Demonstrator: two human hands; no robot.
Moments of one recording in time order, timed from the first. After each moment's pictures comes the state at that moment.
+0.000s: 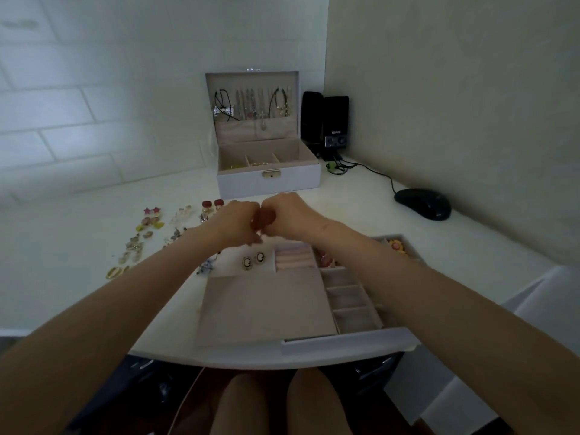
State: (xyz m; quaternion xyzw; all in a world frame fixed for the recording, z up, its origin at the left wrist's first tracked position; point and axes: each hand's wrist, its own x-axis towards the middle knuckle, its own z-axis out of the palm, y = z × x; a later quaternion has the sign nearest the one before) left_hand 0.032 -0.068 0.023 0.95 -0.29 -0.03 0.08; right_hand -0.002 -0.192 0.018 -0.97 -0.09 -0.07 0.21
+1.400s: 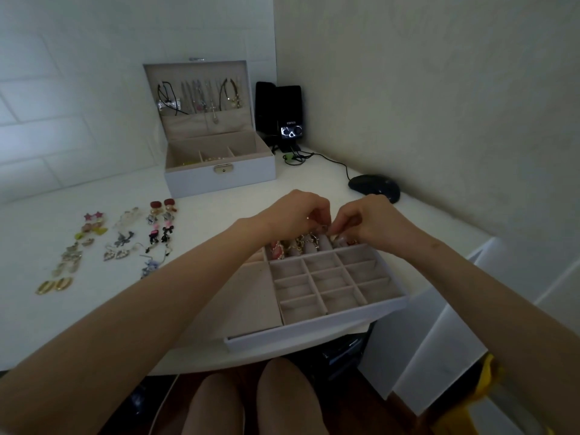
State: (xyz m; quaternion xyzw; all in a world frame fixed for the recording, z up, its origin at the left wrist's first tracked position) left_hand -0.009 -0.200 0.012 0.81 -0.55 -0.02 0.20; right_hand -0.127 -0.329 0.017 -0.93 0.07 -0.08 0.35
